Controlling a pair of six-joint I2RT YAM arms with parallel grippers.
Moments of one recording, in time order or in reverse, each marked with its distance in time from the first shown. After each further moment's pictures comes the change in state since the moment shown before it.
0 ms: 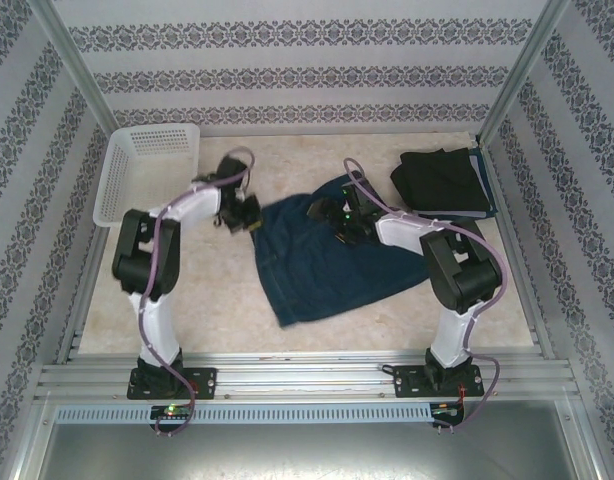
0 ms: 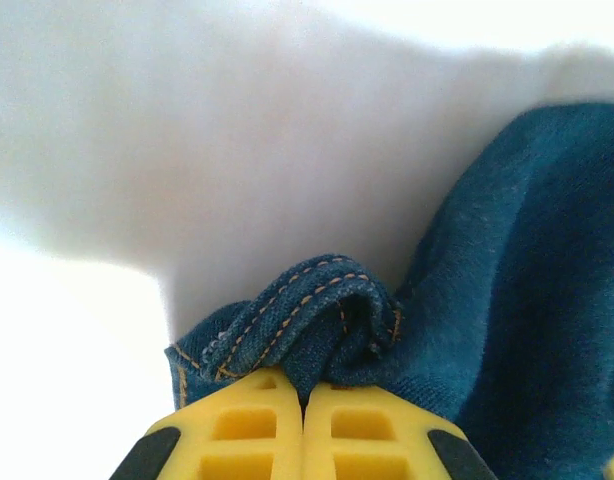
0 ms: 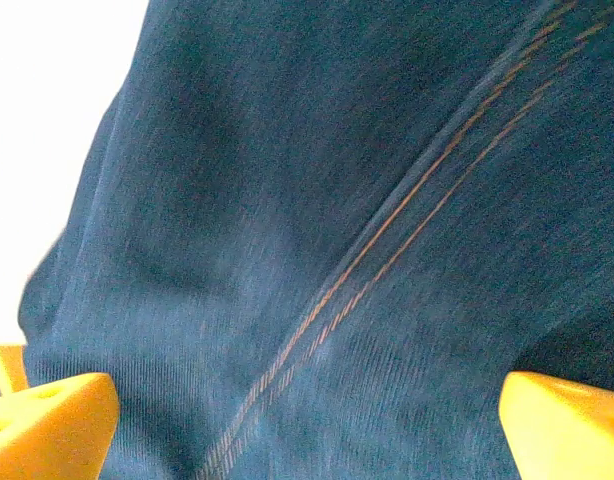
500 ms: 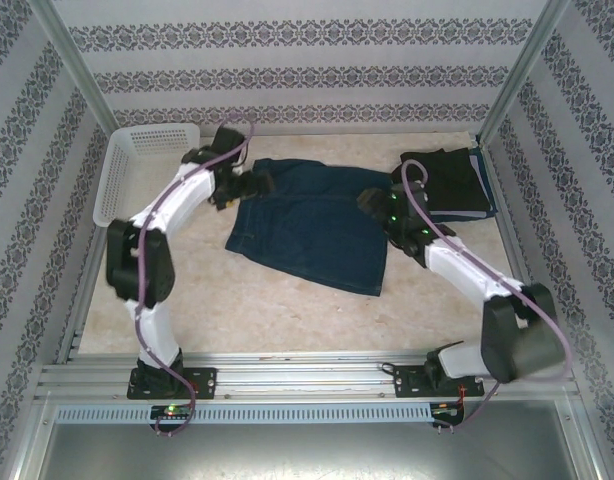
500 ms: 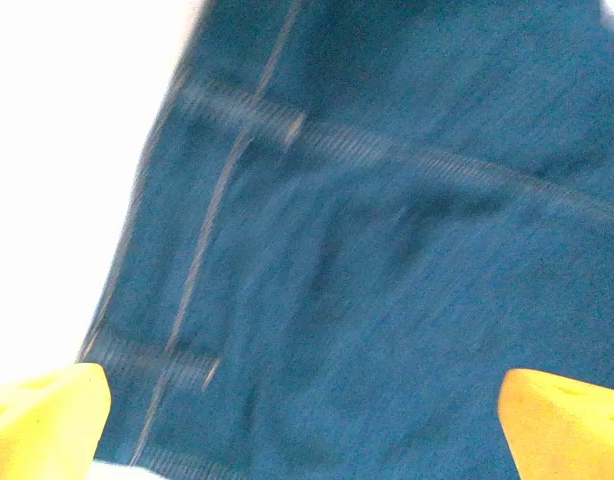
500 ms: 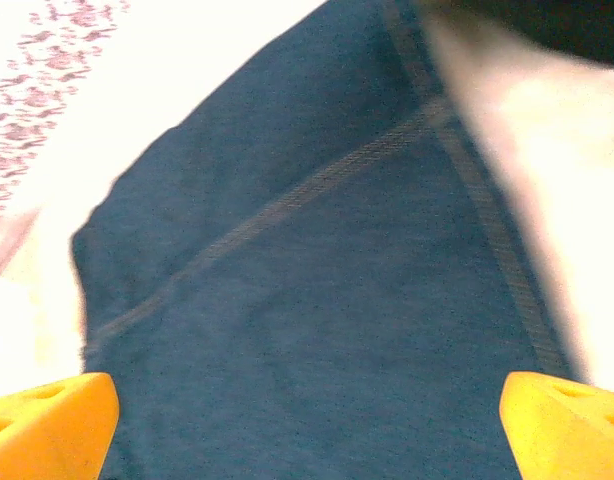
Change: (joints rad) left arm -0.023 -0.201 0.021 -0.190 -0.131 0.118; right arm -0.158 -0.527 -0.290 -0.123 0.278 -0.047
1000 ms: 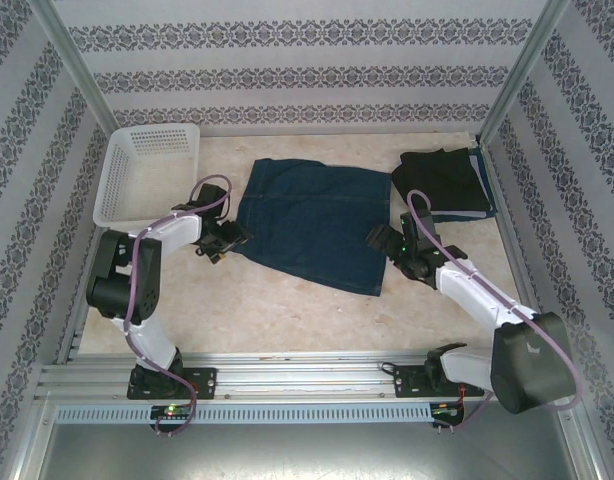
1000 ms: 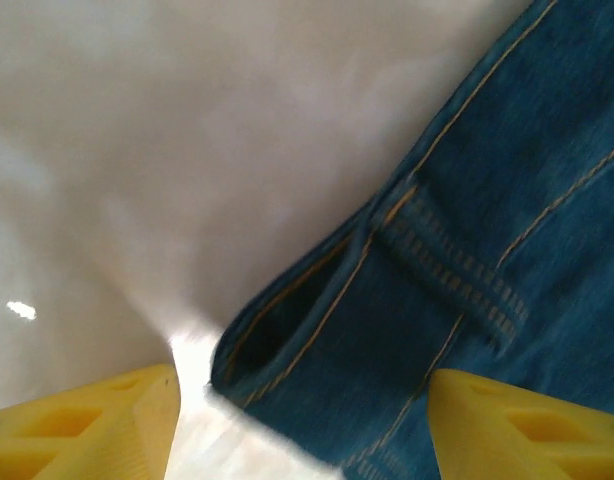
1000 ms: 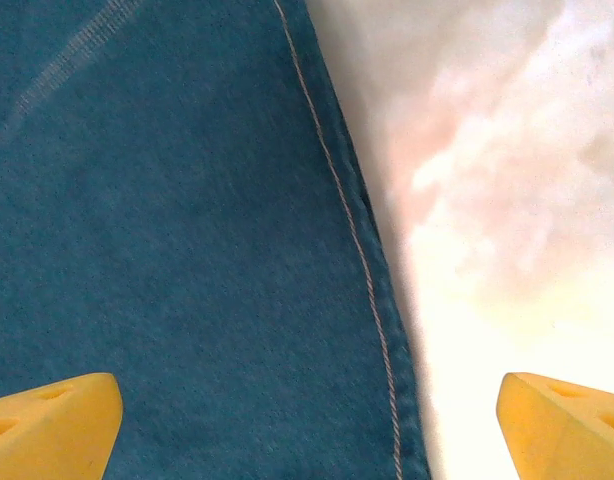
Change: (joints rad) left arm 0.072 -0.059 -0.508 0.339 0.037 -0.270; right arm -0.029 -0.137 -0.163 -0.195 -0.080 -0.078
